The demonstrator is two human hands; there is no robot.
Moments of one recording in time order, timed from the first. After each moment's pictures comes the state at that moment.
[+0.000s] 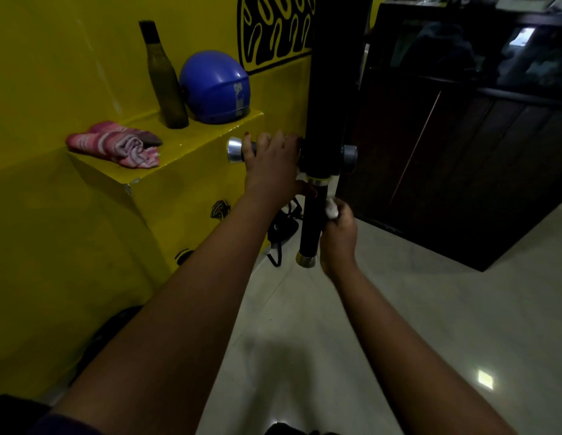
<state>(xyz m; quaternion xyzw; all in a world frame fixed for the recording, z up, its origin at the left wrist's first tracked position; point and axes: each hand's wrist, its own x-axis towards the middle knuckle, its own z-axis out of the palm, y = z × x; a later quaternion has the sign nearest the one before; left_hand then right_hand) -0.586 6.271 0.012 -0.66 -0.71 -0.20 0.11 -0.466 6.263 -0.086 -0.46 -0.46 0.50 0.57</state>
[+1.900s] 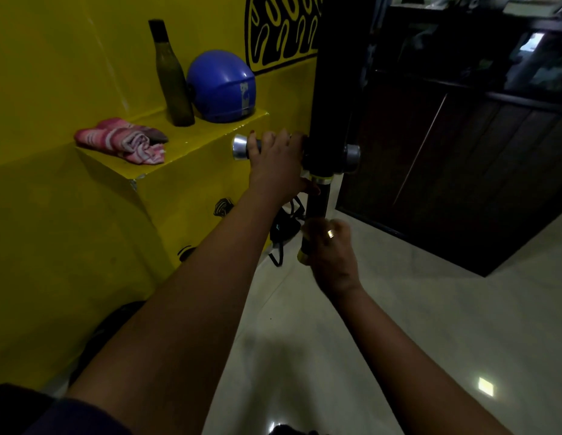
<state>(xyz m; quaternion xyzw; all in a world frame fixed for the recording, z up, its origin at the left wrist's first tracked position) -0.585 6.269 0.015 -0.67 -0.71 -0.19 0.10 -0.452 6.234 -0.106 -0.44 -0.75 0.18 0.45</state>
